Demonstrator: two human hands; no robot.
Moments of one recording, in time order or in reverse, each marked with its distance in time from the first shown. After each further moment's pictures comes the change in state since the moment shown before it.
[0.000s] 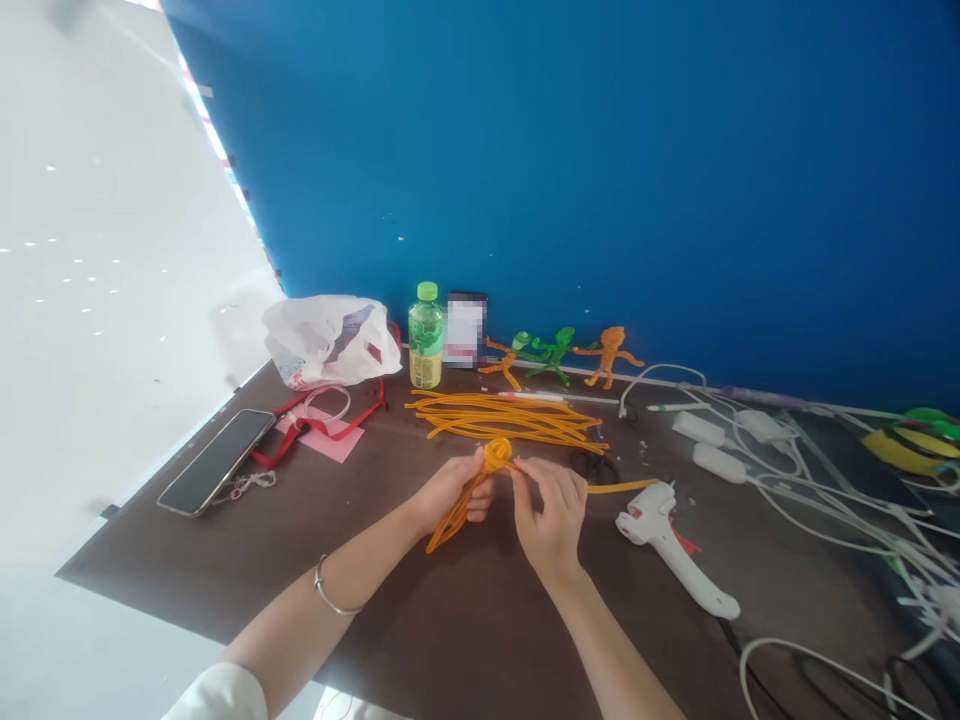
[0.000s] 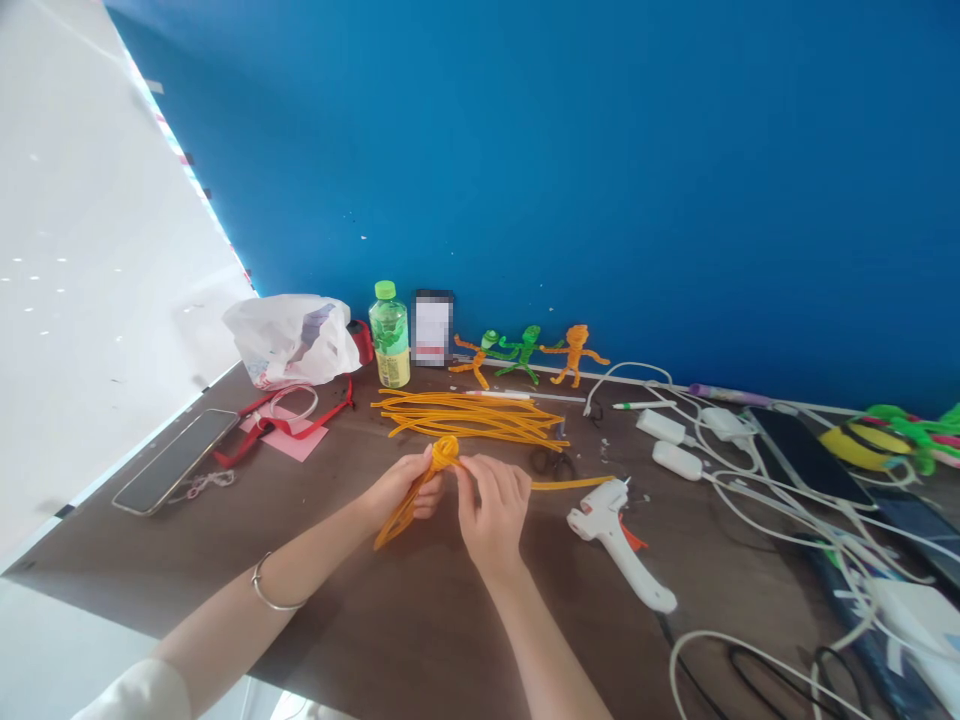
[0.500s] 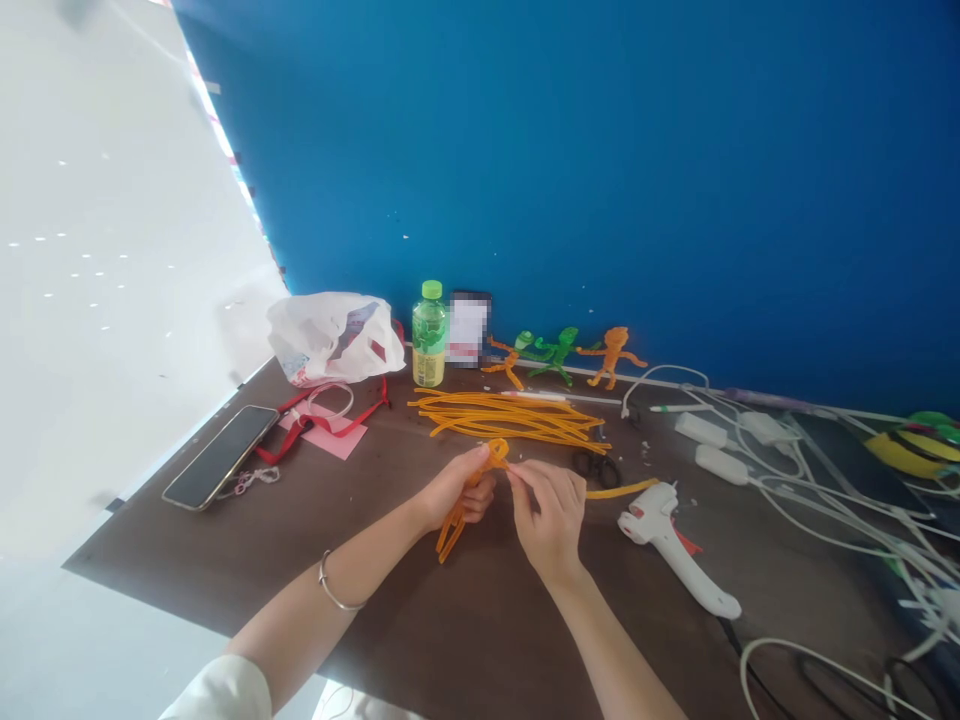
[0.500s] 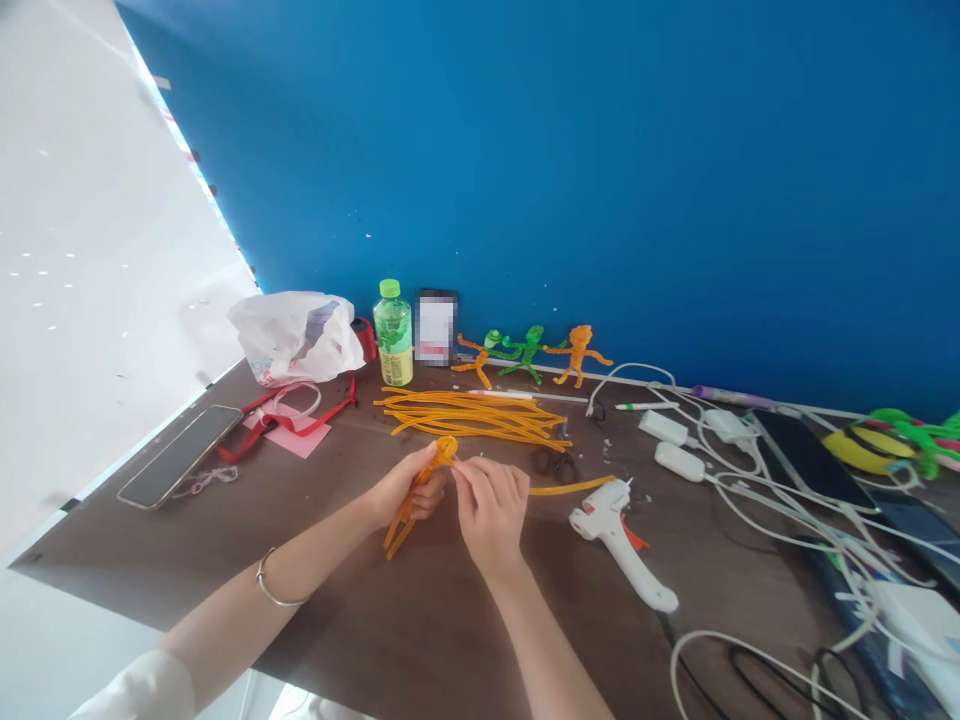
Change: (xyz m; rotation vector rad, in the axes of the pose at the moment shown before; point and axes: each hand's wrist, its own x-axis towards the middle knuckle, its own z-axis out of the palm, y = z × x) left_hand 0.000 0.001 -0.003 0.121 0.029 -0.054; right_hand 0.000 -0.003 -0.001 0.009 -0.019 -0.062
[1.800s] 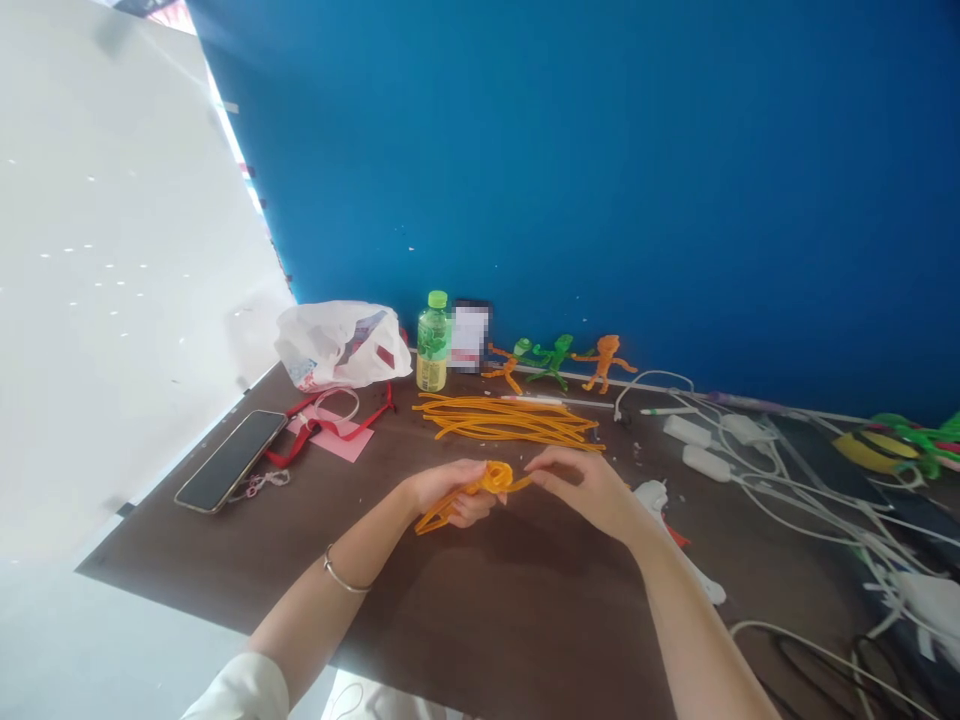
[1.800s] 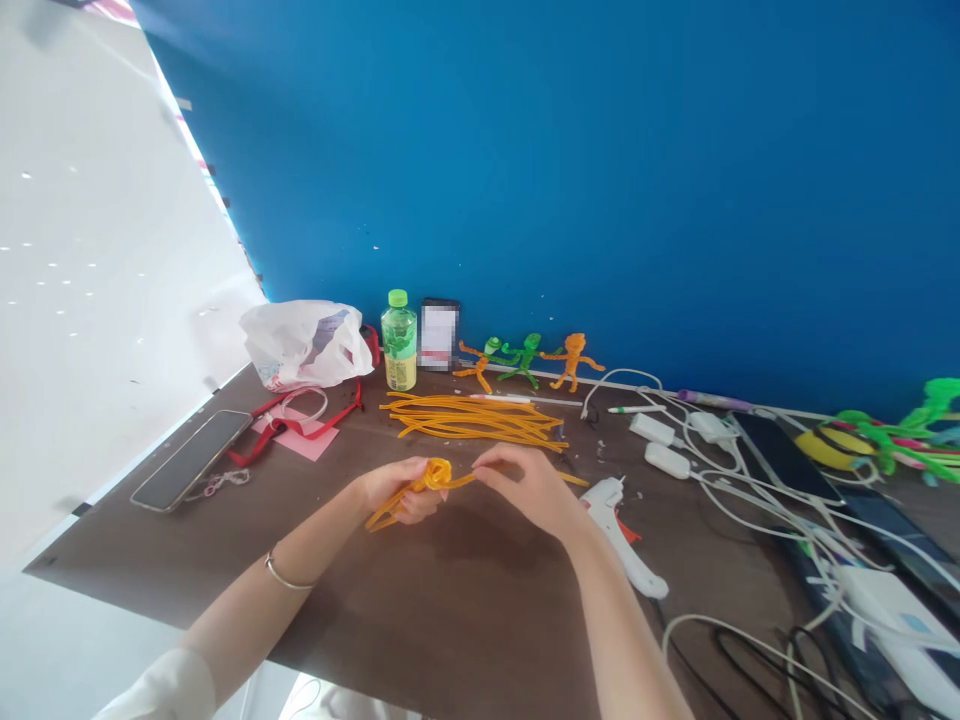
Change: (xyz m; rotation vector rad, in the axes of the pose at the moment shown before) left_hand -0.020 0.023 -0.017 -0.005 -0.445 -0.103; right_hand 0.066 0.019 -0.052 0.377 -0.795 0.393
